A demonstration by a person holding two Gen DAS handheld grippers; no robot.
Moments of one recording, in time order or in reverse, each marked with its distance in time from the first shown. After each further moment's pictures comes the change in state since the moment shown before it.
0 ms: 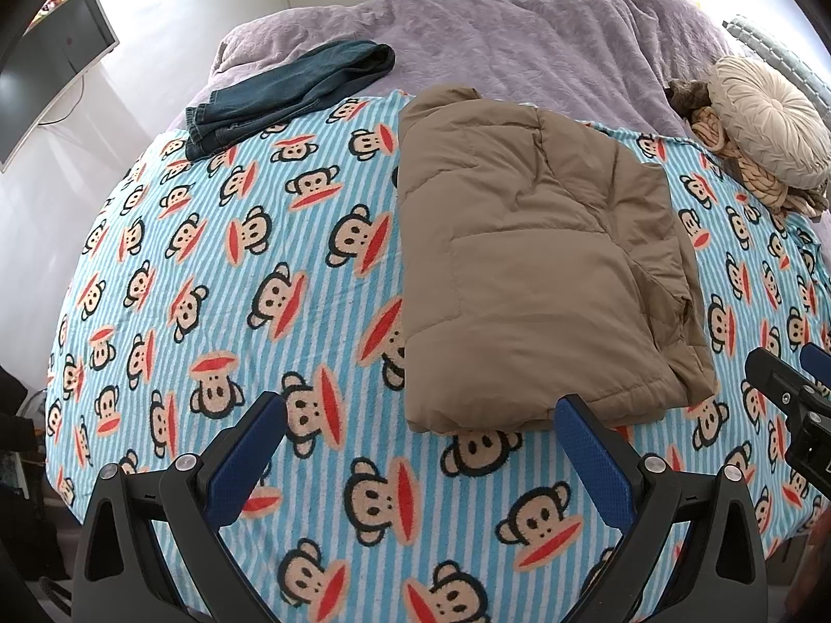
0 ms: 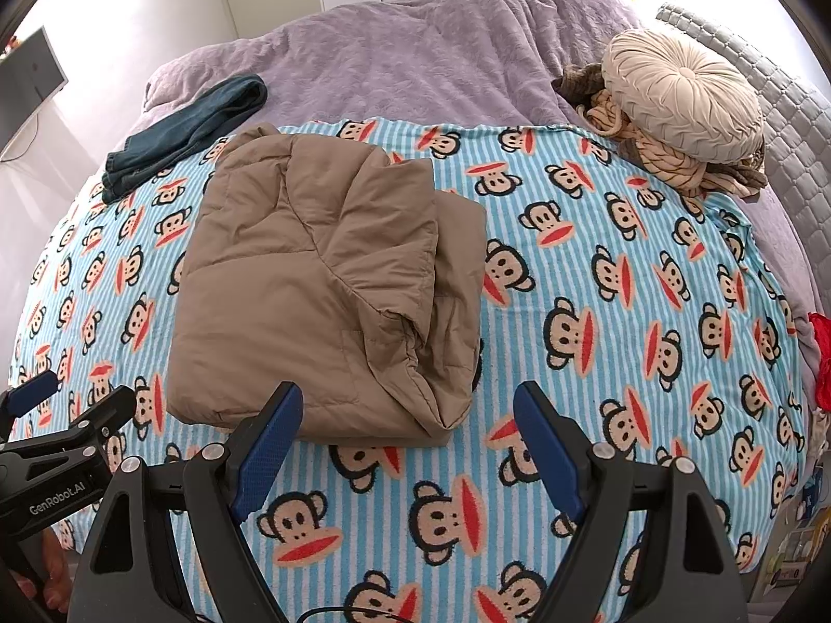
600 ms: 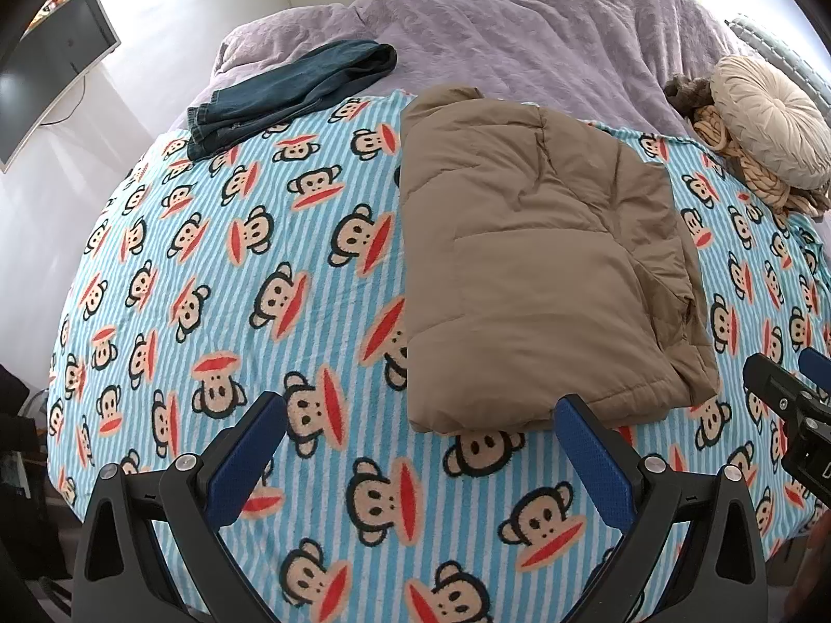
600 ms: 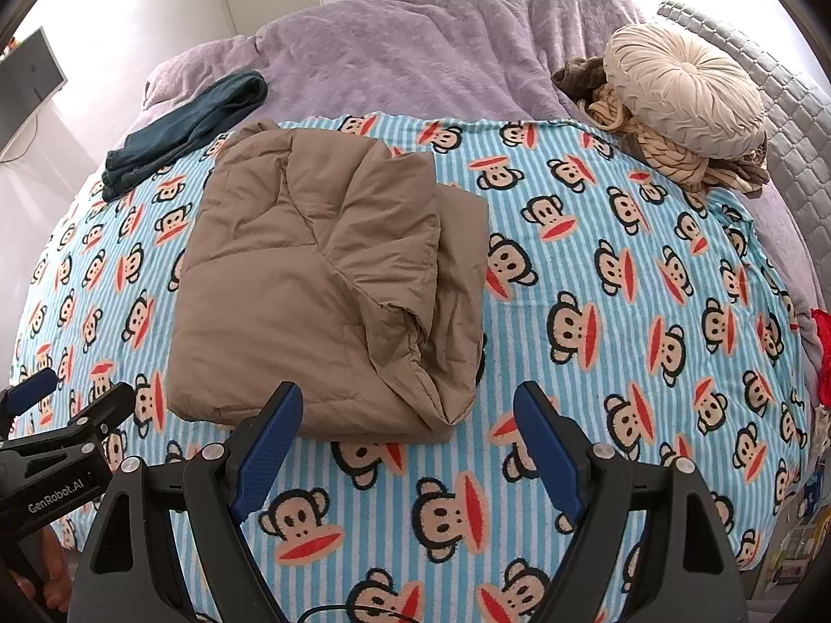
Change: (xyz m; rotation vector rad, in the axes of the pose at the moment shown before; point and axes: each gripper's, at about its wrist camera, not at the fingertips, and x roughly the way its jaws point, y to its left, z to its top) left arm 0.001 0.002 0.001 0.003 0.001 0.005; right arm 0.000 0.002 -0.004 0.005 0.006 0.000
